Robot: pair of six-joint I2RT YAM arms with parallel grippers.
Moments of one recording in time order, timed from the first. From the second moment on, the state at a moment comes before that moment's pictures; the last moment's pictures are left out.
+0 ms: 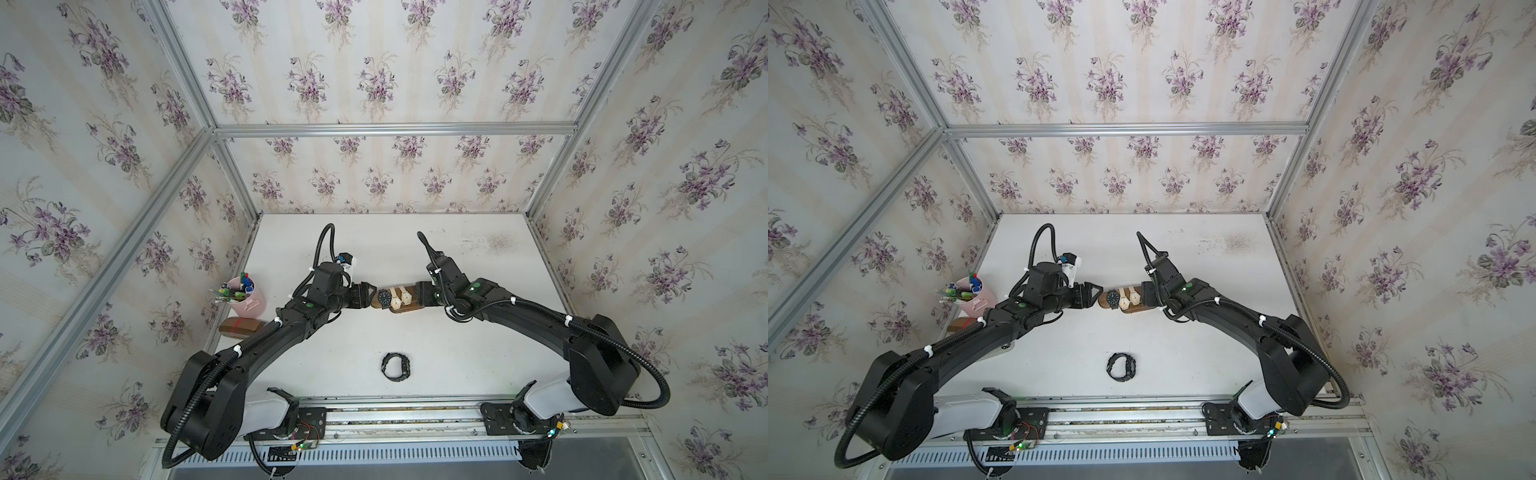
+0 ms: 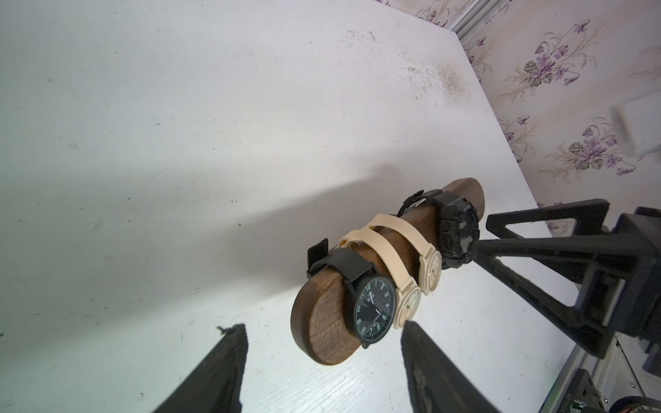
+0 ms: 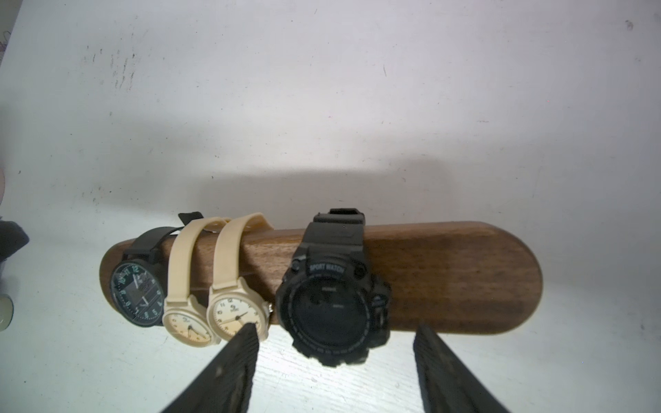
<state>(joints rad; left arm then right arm) -0.43 1.29 0.72 -0.08 0.24 -0.41 0.71 1.49 0.99 -0.41 0.13 0.55</state>
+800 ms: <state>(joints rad) -0.56 0.89 0.51 -0.46 0.15 -0.54 1.14 1.32 0.74 -0.41 0.10 0.60</state>
